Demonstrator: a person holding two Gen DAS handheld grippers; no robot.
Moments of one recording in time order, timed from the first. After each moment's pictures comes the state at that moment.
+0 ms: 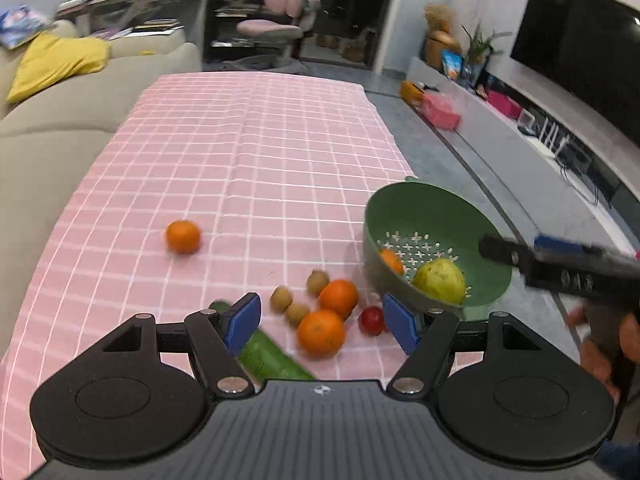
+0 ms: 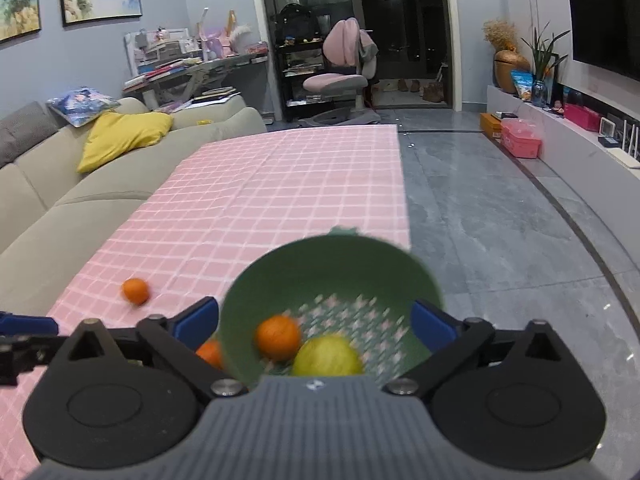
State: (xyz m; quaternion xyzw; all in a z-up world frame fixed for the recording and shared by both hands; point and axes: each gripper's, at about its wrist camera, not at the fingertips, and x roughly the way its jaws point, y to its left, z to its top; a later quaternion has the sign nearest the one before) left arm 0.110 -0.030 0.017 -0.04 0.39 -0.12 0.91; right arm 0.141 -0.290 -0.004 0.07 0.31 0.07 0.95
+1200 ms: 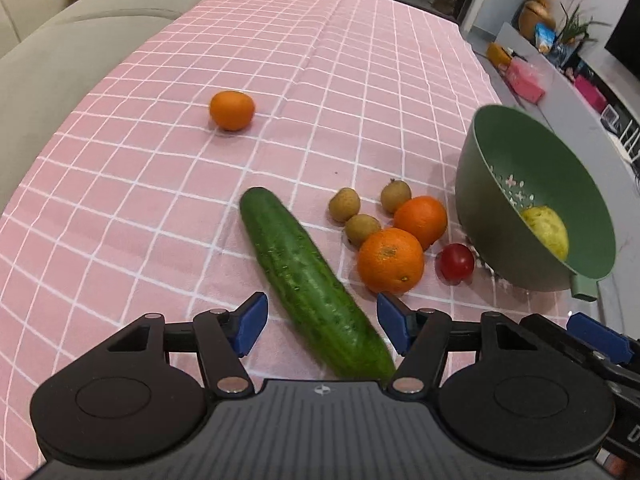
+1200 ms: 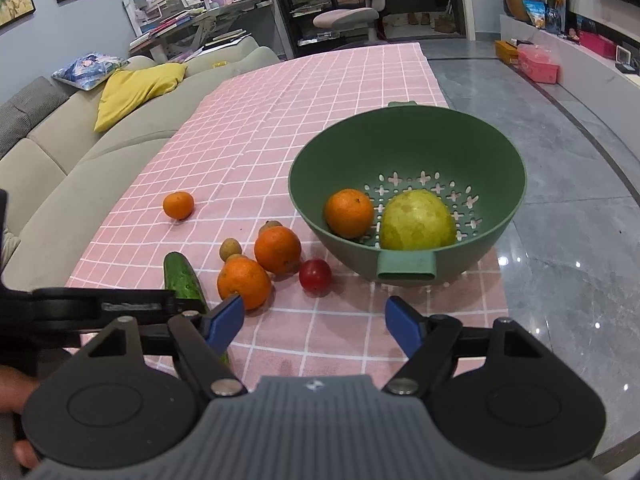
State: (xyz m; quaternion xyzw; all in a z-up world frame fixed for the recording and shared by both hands) left arm 0.134 -0.036 -0.072 -0.08 0.50 0.00 0.86; right arm 0.107 -0.244 -0.057 0.11 0.40 0.09 0.91
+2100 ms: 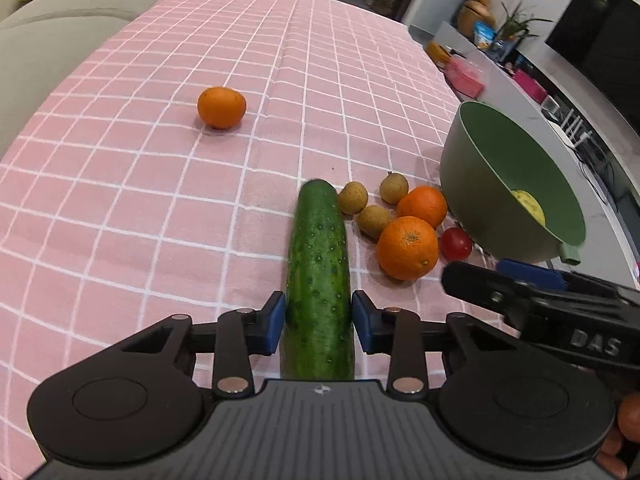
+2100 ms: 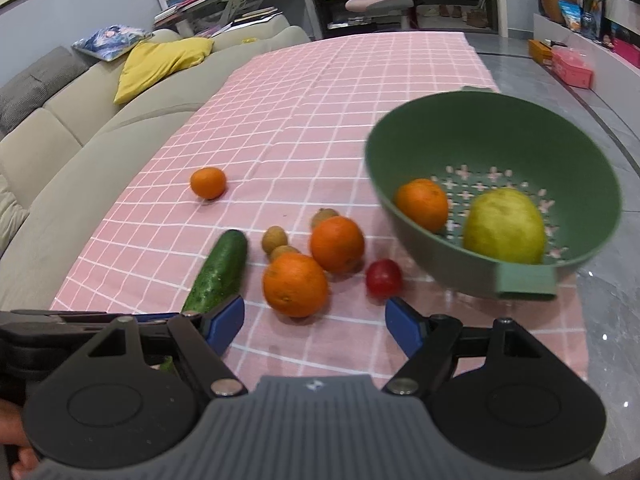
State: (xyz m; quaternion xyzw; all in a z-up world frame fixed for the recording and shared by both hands) left arm 0.126 0.020 -0.080 -0.10 0.48 -0.12 0.87; right arm 0.140 -0.188 -0.078 0.09 0.42 0.13 0.90
